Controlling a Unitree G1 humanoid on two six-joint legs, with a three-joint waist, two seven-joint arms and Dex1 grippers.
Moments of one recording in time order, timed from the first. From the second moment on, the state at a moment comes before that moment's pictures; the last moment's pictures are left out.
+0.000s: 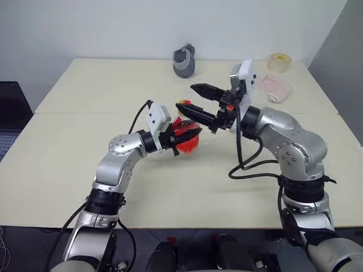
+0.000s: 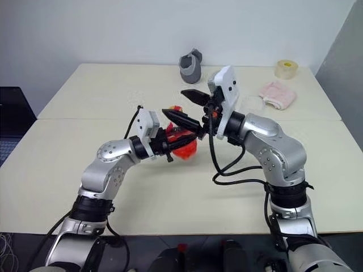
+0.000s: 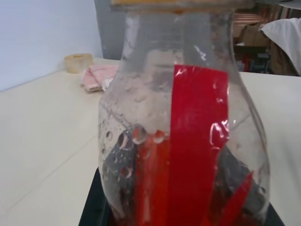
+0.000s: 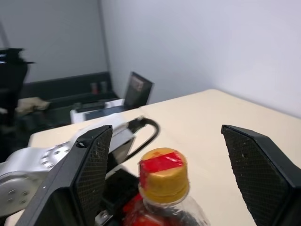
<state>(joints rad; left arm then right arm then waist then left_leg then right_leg) -0.57 0.38 -0.08 0.08 -0.37 0.24 -0.90 -0.76 -0.25 0.05 -0.30 0.54 0.76 0.57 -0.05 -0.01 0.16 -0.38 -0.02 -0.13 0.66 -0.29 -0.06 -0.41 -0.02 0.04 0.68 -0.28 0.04</state>
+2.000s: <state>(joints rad) -0.25 0.49 0.04 -0.28 -0.44 0.34 -0.78 -0.78 -0.40 0.06 -0.23 0.65 0.75 0.94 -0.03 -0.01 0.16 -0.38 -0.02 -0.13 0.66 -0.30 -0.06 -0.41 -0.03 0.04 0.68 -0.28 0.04</state>
